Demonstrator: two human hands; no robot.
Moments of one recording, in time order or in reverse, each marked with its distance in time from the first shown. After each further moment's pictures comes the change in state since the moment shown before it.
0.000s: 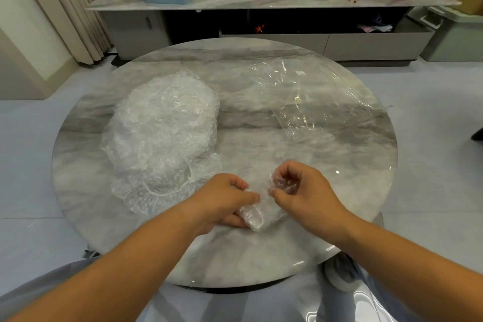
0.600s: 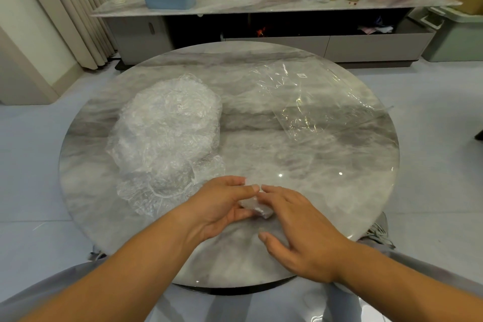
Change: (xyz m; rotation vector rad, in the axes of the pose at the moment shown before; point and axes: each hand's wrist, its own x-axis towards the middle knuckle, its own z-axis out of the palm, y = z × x) left_hand 0.001 -0.009 -0.005 -0.438 -0.112 0.011; right_hand -0.041 0.003 0.008 -0.466 -0.296 -0.359
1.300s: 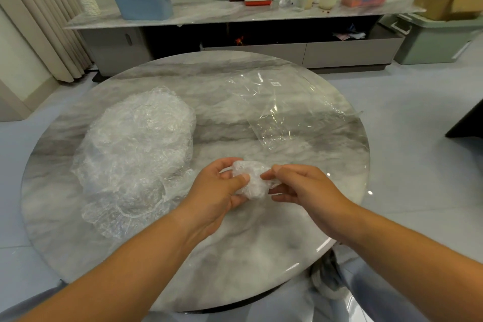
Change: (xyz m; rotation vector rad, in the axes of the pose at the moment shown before) left_hand 0.012 0.017 0.056 0.023 0.073 0.303; right_hand 0.025 0.020 -0.069 0.938 0.285 0.633
